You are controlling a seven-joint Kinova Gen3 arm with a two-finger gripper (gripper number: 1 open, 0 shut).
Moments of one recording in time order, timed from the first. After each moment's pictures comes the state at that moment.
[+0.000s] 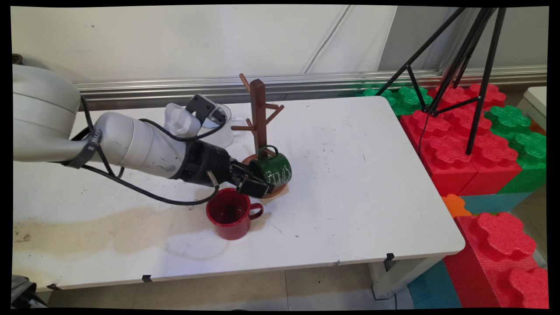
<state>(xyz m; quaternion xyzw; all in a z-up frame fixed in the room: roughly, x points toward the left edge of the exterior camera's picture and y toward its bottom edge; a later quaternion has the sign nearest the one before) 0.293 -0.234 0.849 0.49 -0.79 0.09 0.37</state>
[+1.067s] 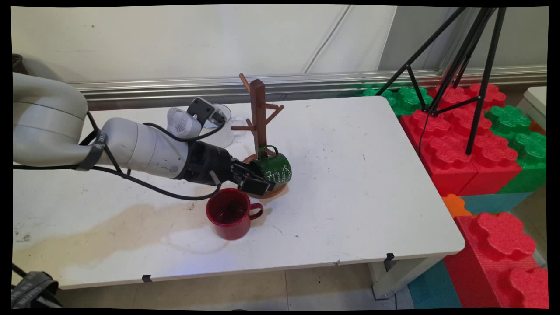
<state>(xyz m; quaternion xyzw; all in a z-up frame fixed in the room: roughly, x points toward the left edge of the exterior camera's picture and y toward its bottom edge) 0.300 -0.243 0.830 0.49 -0.78 0.09 0.38</state>
